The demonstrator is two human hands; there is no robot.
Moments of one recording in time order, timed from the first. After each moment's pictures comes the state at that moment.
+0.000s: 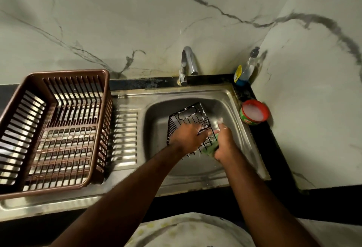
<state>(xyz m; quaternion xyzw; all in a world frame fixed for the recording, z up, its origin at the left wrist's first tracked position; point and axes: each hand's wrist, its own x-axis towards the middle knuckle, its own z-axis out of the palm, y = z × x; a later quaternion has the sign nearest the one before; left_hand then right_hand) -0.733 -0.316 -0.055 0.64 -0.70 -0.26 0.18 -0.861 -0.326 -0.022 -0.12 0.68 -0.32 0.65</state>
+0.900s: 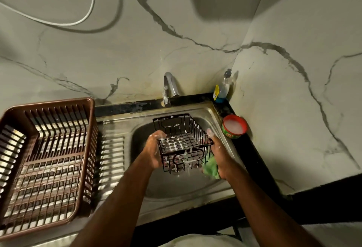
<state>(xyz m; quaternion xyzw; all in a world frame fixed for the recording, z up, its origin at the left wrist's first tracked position) -0.682 -0.325 -0.027 0.50 -0.11 -0.76 0.40 -0.896 -0.305 0.027 -0.27 0.65 -0.27 0.66</state>
